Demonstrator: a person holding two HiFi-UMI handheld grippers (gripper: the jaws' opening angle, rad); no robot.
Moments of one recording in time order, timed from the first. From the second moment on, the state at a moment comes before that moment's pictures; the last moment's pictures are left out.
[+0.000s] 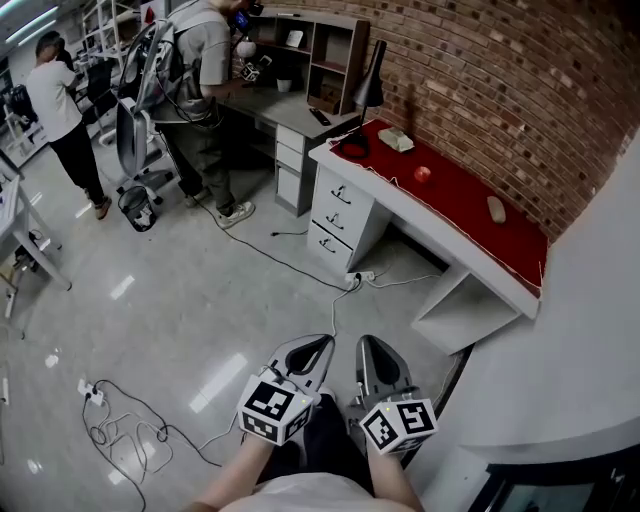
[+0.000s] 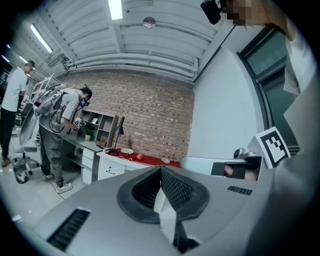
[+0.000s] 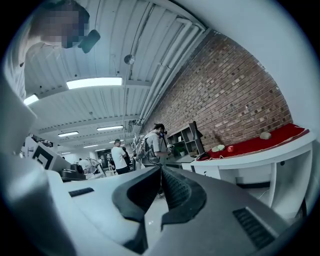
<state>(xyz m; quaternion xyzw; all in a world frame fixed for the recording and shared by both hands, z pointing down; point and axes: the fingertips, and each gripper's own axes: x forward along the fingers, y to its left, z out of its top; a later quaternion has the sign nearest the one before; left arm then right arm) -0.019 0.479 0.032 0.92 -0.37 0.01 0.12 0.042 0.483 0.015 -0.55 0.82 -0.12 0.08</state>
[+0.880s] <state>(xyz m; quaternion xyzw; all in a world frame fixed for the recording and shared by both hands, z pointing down) 0.046 0.334 0.036 0.91 -0.40 0.02 0.12 0.107 0.340 0.015 -0.53 0.83 -0.13 0.09</state>
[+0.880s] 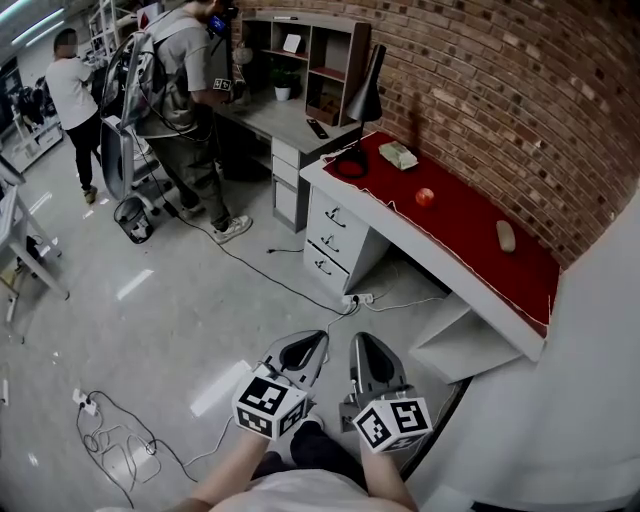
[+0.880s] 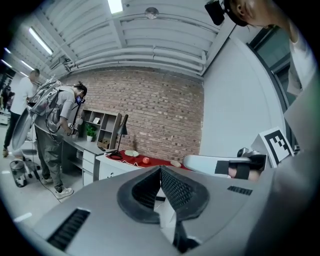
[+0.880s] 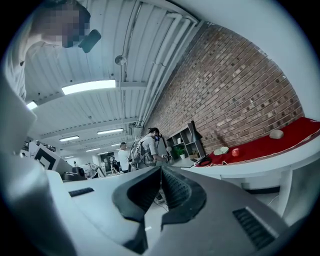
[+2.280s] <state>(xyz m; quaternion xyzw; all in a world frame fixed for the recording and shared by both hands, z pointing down) 0.076 0.218 0.057 0.89 -0.44 0.01 0.13 0.146 0.214 0.034 -0.52 0.84 -0.13 0.09</state>
